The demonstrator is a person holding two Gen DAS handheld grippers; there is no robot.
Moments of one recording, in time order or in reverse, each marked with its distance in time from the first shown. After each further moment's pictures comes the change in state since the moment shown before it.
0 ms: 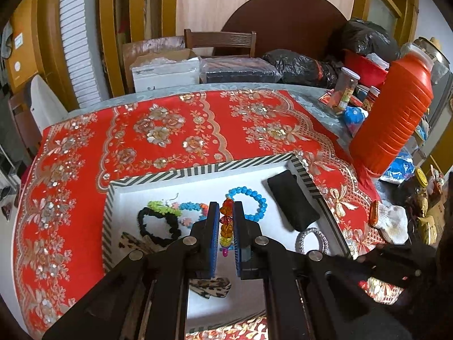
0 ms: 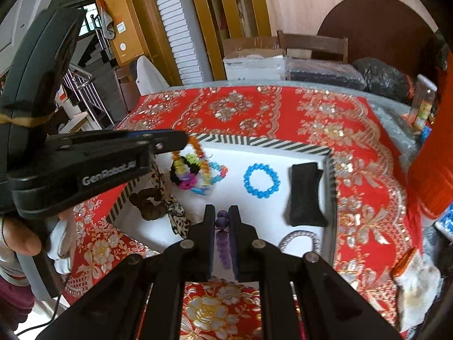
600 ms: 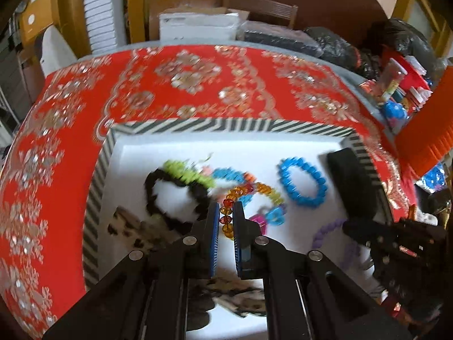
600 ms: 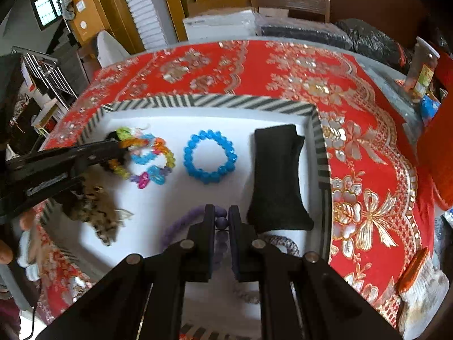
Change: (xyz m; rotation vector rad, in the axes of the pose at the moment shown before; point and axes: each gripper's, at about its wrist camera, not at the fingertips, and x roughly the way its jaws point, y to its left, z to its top) left arm 0.078 0.055 -0.033 -0.149 0.141 0.062; right arm 0.090 -0.062 0.002 0.060 0.168 -0.138
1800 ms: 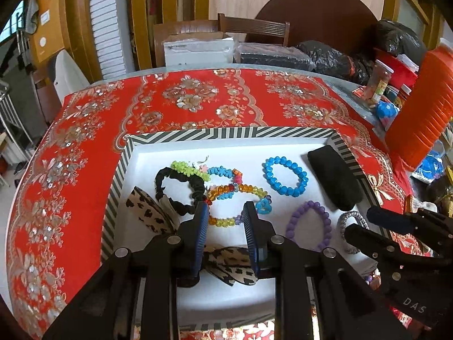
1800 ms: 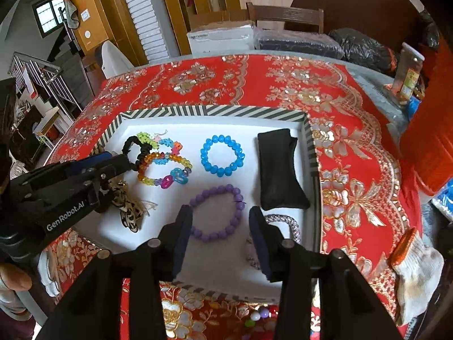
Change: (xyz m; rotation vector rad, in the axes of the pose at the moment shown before) left arm -0.049 -0.026 -0.027 0.050 -0.131 0.060; right arm -0.060 0.019 -0.023 0.005 -0.081 -0.013
